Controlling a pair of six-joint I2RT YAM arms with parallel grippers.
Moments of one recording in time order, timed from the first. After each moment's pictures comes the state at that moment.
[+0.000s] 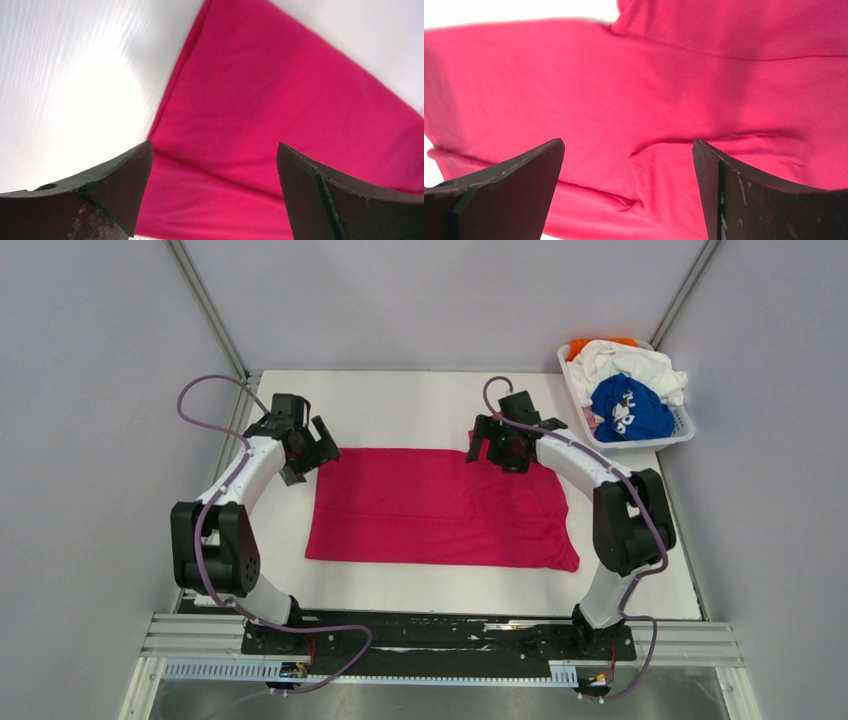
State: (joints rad) left arm -0.06 1.54 1.15 -0.65 -0.03 -0.60; right arm 0.38 1.81 1.32 -0.48 -0.09 0.55
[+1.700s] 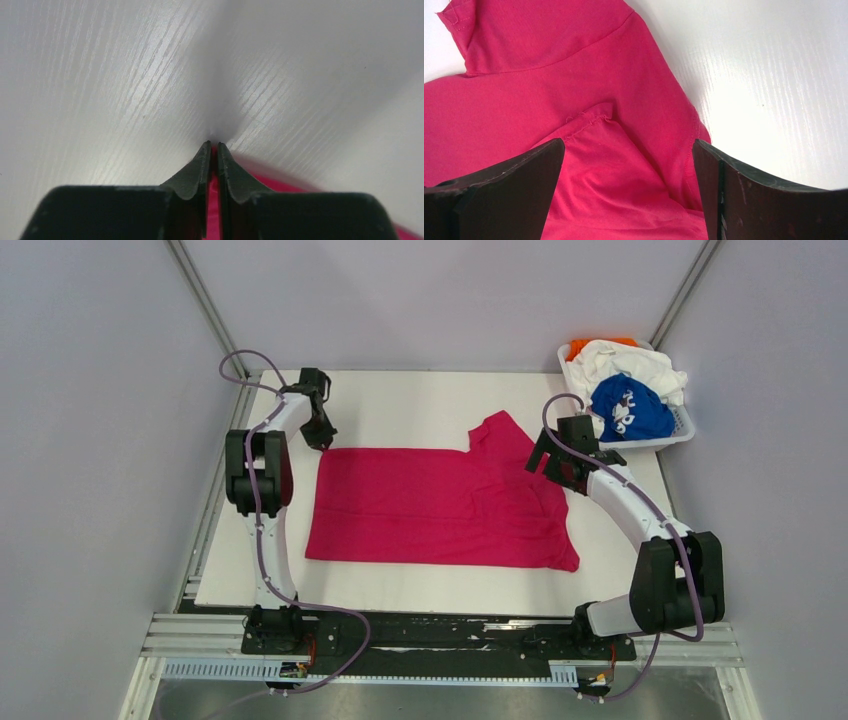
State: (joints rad) left arm -0.06 2.21 1.76 -0.74 -0.18 -0.55; right arm 0.17 1.41 0.98 -0.47 0.19 0.53
